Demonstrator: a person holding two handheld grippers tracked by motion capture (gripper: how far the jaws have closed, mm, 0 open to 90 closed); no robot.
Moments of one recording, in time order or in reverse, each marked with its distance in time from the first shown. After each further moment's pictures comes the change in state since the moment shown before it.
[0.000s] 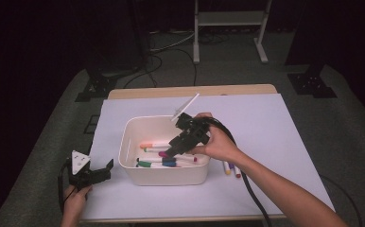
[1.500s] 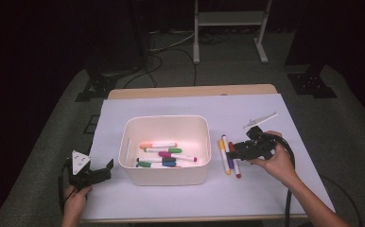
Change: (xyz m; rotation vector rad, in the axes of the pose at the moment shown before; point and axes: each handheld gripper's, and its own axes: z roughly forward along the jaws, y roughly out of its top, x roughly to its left) left arm -0.001 0.000 0.000 0.000 0.006 0.007; right arm -0.060 -0.169 -0.066 -0.136 -0.259 0.312
